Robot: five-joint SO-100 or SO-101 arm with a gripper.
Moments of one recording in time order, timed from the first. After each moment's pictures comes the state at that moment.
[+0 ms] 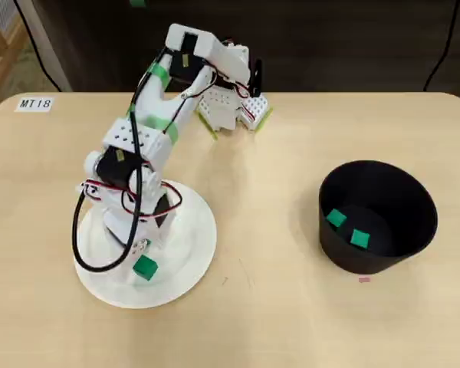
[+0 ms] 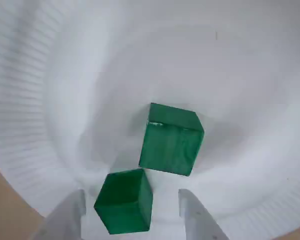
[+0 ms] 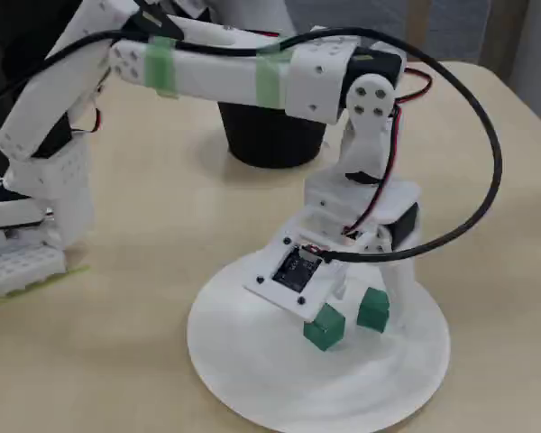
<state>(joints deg) 21.7 49.8 47.2 91.3 17.0</state>
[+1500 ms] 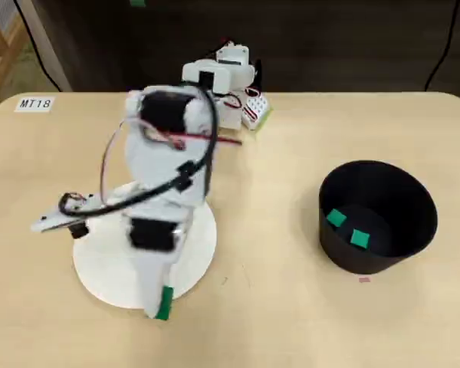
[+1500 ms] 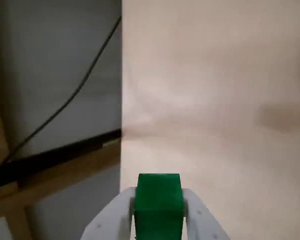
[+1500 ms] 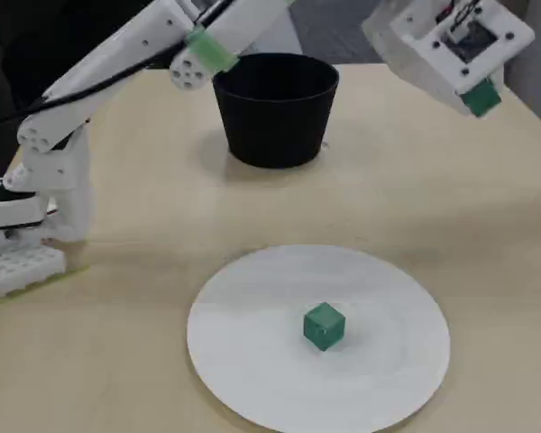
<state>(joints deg) 1.3 39.0 -10.8 95.1 -11.1</state>
